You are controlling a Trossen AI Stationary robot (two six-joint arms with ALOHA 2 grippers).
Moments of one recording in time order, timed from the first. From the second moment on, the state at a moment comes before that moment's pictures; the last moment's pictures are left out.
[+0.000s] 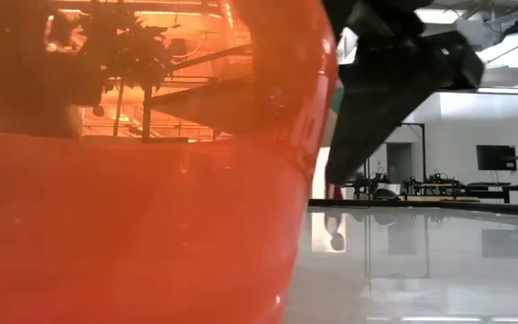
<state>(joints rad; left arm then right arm) -0.49 1.18 0.36 0.13 -0.28 -1.21 0.54 2.29 1.95 -0.97 0.21 1.44</state>
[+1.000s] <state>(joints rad) -0.49 1.60 0.45 0.70 -0.14 -1.25 0.42 2.16 1.95 -0.86 0.37 1.35</state>
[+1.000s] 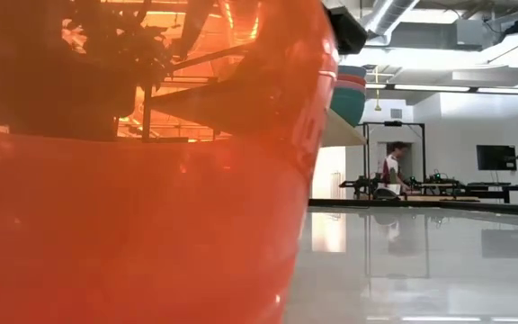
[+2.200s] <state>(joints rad) -0.42 1.38 0.70 0.34 0.43 -1.07 0.47 2.26 1.96 -0.96 0.30 1.48</state>
